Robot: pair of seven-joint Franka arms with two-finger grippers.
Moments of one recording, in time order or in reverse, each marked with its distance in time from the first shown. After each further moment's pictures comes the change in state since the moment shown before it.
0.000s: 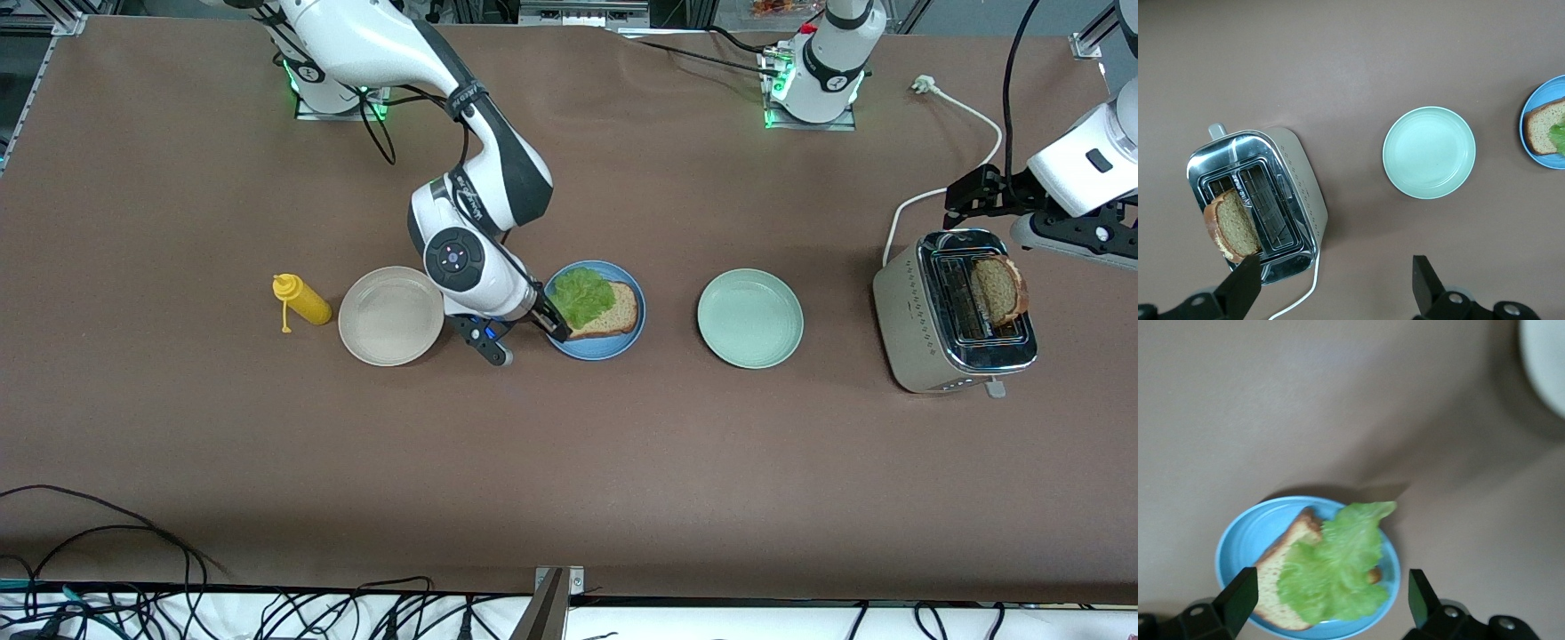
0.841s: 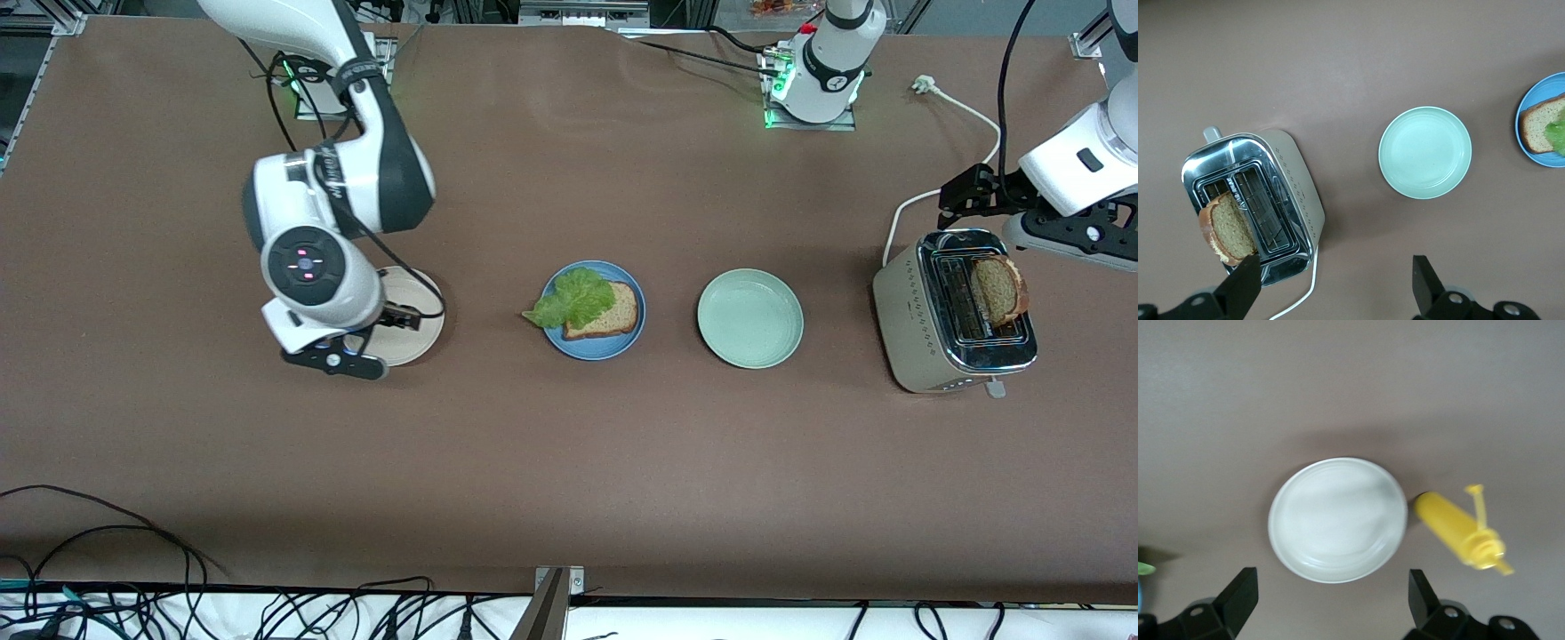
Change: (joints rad) left arm -0.012 0.001 -0.003 0.001 0.000 0.000 -0.002; right arm -0.008 -0.153 -0.313 0.007 -0.263 -0.392 -0.743
